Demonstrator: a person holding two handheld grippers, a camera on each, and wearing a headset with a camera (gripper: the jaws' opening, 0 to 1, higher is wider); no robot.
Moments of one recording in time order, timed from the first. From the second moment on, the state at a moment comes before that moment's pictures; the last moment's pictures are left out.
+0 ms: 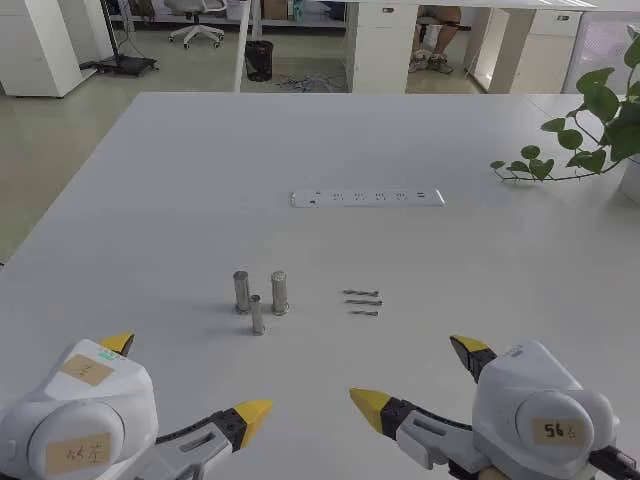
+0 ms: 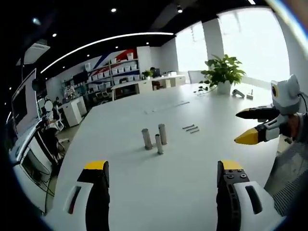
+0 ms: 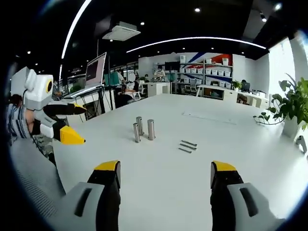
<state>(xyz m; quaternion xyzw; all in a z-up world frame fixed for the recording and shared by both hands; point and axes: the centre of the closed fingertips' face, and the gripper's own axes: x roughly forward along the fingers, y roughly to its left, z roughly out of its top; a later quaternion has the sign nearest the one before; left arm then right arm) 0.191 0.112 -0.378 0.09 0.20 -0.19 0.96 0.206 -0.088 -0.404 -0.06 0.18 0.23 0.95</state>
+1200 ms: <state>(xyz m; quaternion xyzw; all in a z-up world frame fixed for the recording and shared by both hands) 0.189 0.112 -0.379 0.09 0.20 -0.19 0.96 0.208 -0.091 -0.405 -0.06 0.18 0.22 0.96</state>
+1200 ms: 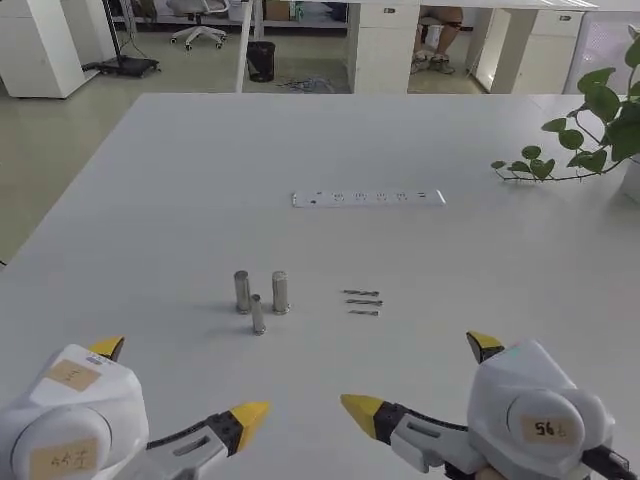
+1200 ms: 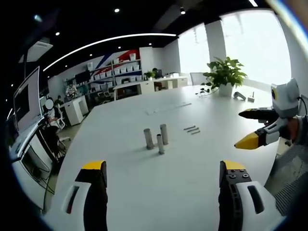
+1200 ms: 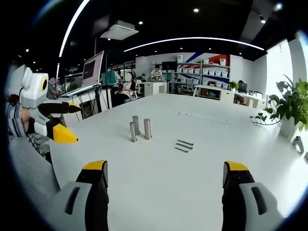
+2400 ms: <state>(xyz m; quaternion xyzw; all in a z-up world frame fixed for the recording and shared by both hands) 0.188 0.113 -0.377 0.08 0.20 -0.19 0.96 0.206 -0.089 -0.411 -0.05 0.20 0.23 0.95</state>
